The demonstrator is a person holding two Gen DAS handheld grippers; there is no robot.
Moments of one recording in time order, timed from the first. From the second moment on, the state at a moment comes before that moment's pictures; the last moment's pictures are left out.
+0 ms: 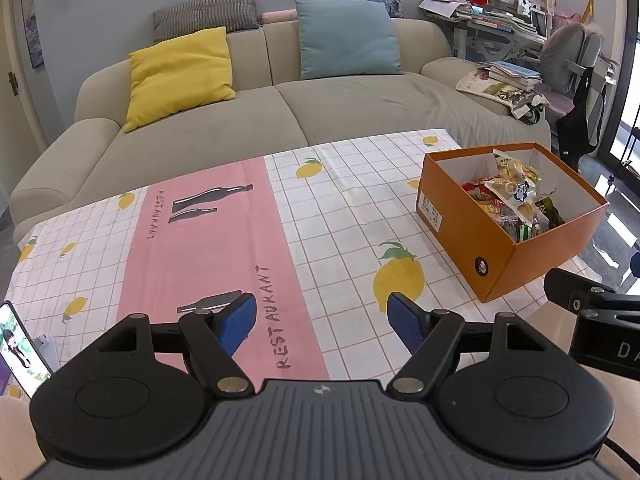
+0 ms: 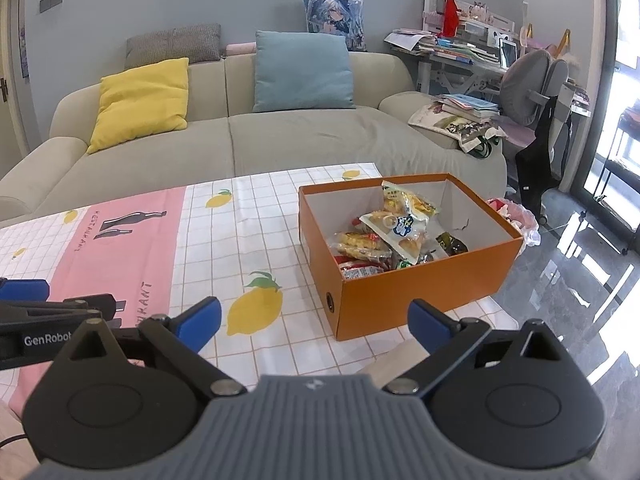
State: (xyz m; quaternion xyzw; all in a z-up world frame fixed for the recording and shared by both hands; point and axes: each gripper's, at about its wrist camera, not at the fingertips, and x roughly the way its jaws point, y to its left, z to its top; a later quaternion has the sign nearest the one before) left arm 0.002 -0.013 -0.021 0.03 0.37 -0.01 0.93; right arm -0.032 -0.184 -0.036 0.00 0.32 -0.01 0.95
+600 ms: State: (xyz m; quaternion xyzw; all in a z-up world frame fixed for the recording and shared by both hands) left arm 0.002 -0.012 -0.021 0.03 0.37 -0.01 0.93; right arm -0.032 -0.185 -0.036 0.00 0.32 -0.01 0.95
